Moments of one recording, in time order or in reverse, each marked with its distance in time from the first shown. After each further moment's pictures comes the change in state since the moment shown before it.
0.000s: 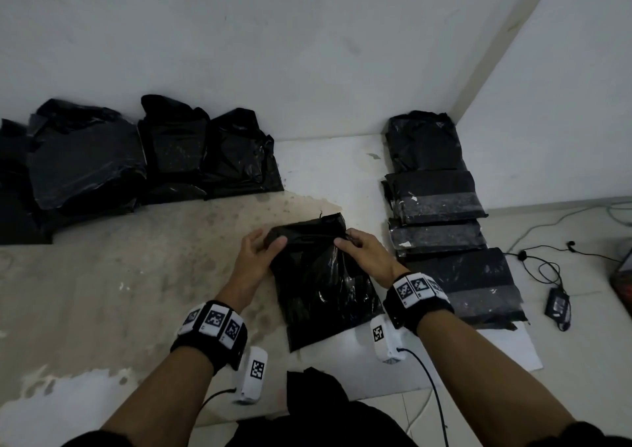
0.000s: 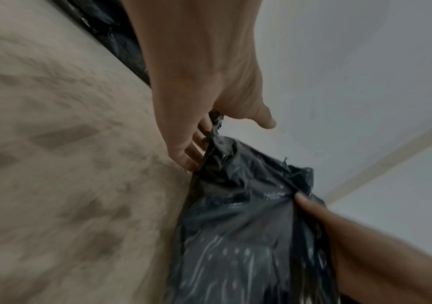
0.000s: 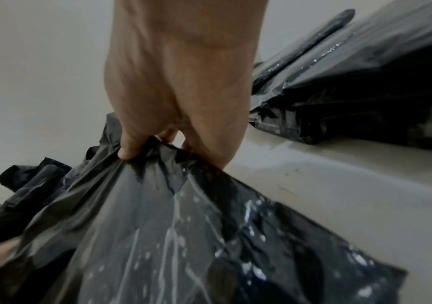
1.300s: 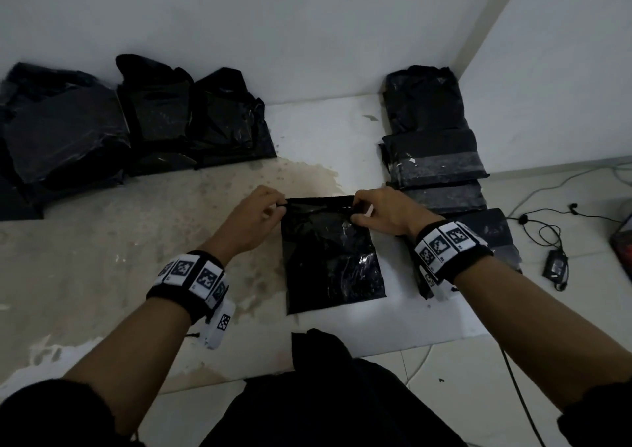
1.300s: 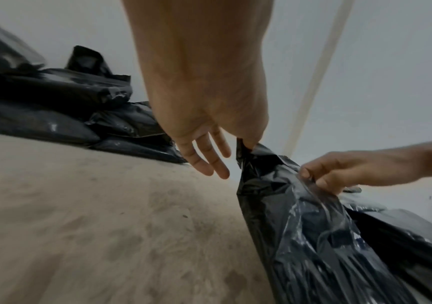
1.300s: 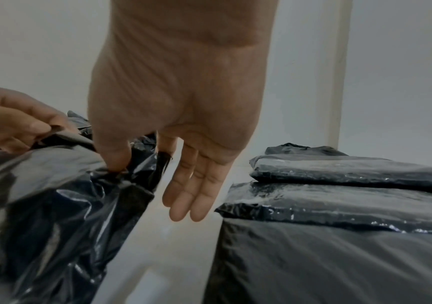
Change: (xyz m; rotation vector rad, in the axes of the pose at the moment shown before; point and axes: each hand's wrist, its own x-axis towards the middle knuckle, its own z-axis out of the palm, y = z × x) left_hand 0.009 0.033 -0.007 0.974 -0.354 0.603; right_hand -0.005 -0.029 -0.056 -0.981 -0.165 -0.204
